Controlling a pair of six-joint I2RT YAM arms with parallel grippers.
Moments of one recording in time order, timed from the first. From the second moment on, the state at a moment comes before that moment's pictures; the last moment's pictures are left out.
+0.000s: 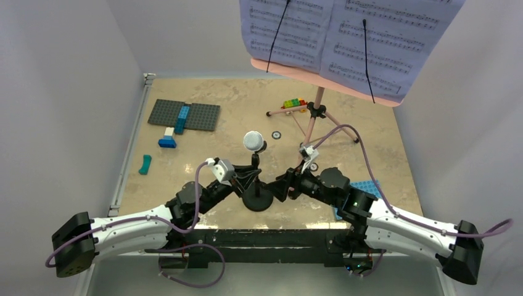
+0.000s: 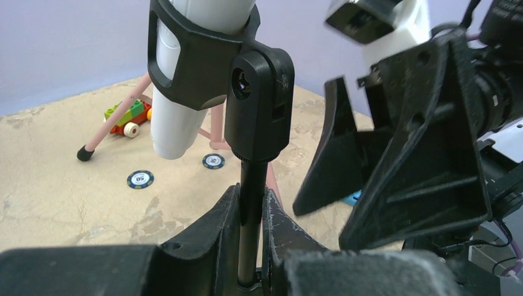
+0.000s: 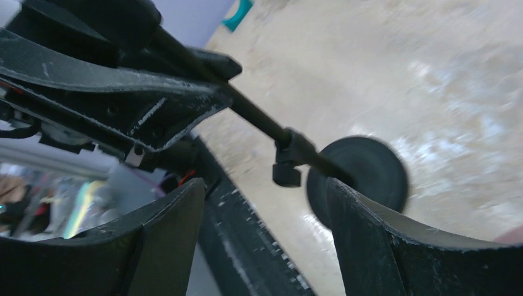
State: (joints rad) left arm -1.08 0.83 0.25 0.75 -0.17 -0.12; right arm 1.03 0.74 0.46 0.09 0.06 0.63
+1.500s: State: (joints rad) left arm -1.28 0.80 0.18 0.87 -0.46 0.02; right arm 0.90 1.17 0.24 0.76 -0.27 1.45
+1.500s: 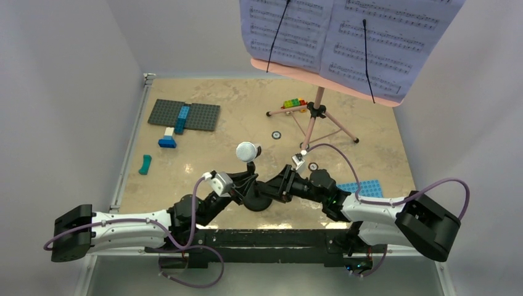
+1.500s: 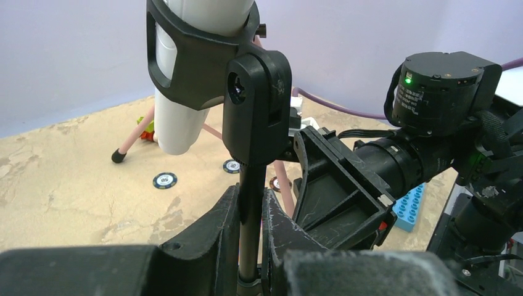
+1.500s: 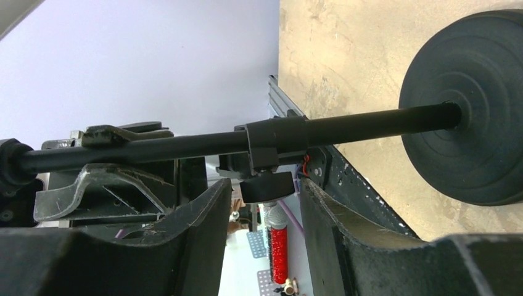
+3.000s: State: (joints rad) left arm -1.32 0.95 0.17 0.91 -0.54 0.02; right arm 1.19 1.08 0.60 0.05 0.24 0.30
